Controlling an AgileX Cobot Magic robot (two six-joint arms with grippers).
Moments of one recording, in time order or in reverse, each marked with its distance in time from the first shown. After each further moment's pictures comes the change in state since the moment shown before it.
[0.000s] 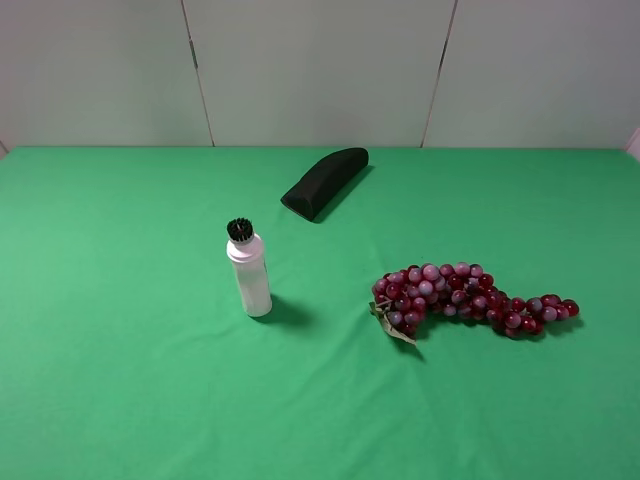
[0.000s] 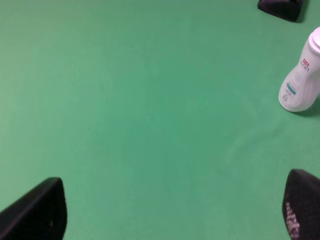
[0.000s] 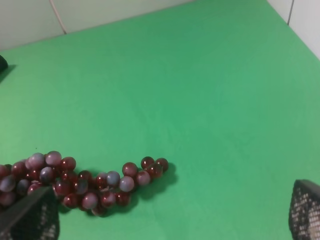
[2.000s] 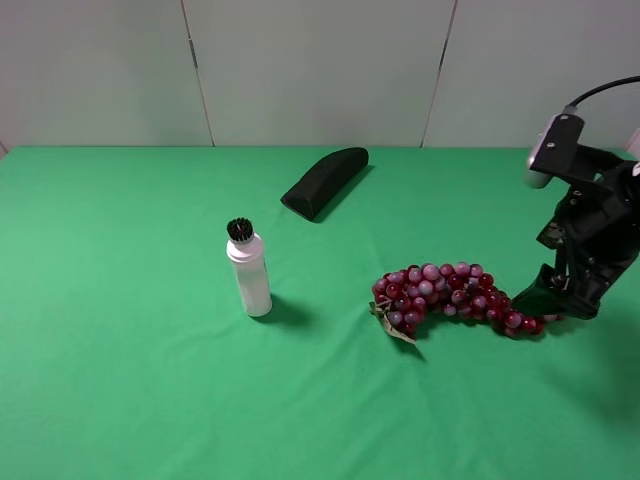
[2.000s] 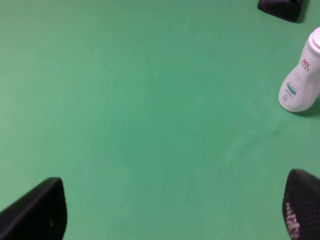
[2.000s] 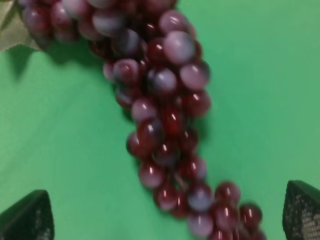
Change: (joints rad) left arm 0.000 0.000 0.000 0.000 0.000 0.000; right arm 0.090 1.321 -0.228 0.375 -0.309 -1.289
